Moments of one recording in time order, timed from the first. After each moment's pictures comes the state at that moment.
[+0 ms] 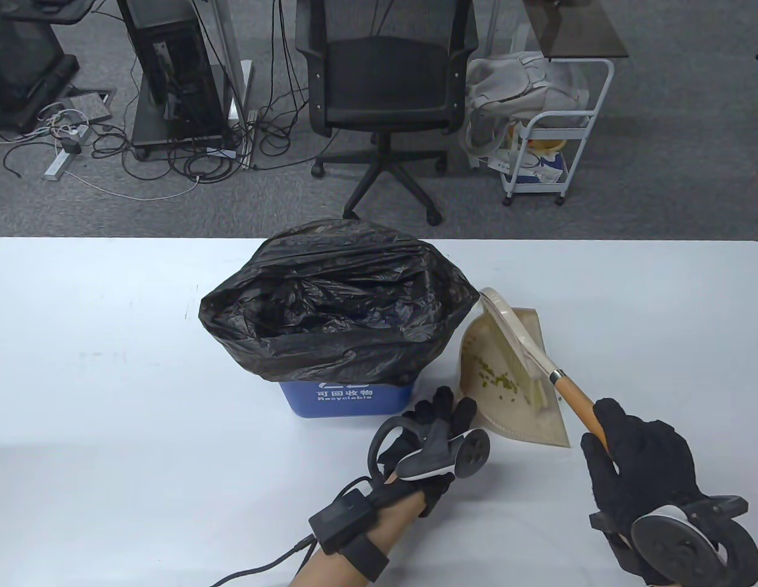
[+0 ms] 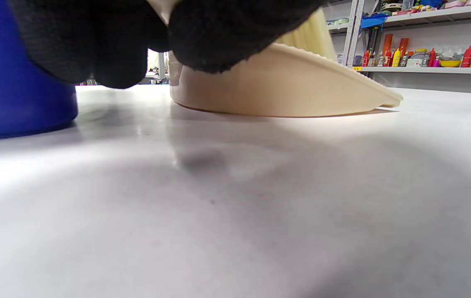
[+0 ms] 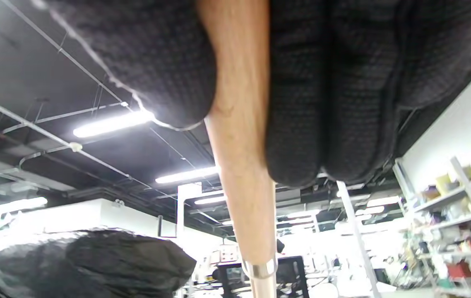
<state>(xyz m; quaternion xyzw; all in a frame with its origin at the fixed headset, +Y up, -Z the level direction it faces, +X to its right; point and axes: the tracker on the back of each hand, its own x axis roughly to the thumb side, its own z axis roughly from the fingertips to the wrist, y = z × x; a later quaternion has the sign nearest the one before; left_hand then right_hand) 0.050 -0.746 -0.287 -0.05 -0.27 0.00 0.96 0.257 -0.576 -0.160 0.08 -0.36 0.92 0.10</state>
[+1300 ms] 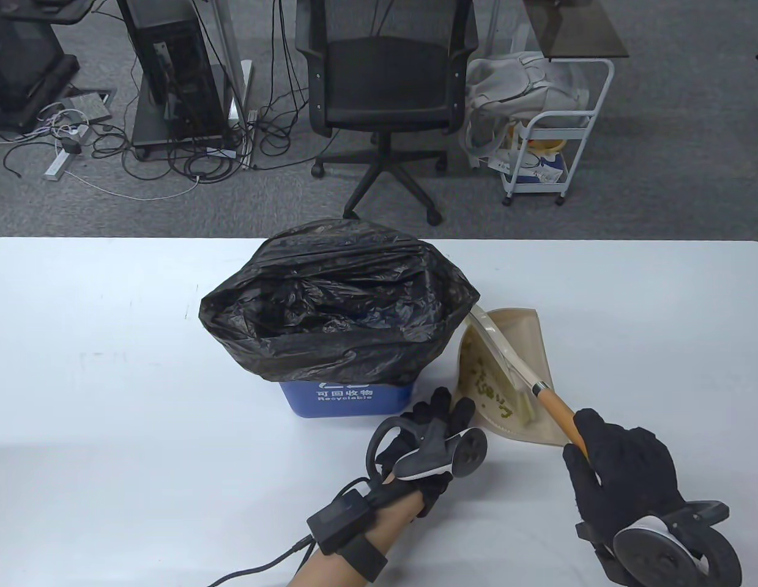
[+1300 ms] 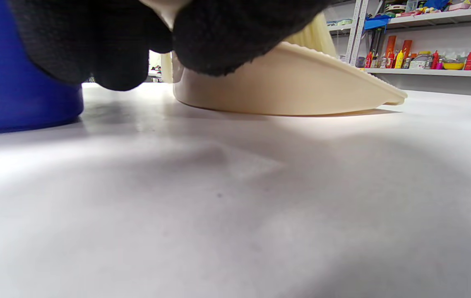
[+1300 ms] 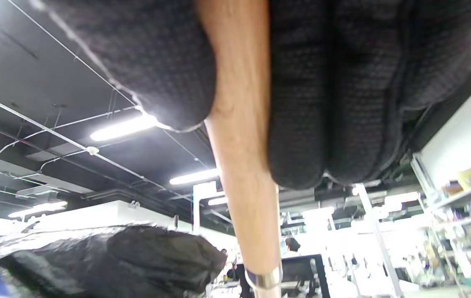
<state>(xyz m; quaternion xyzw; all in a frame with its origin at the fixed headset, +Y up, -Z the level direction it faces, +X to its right) 0.047 -0.747 -0.288 -0.05 -0.27 0.00 0.96 0.243 -0.579 -0.154 0.11 -0.36 0.92 0.12</state>
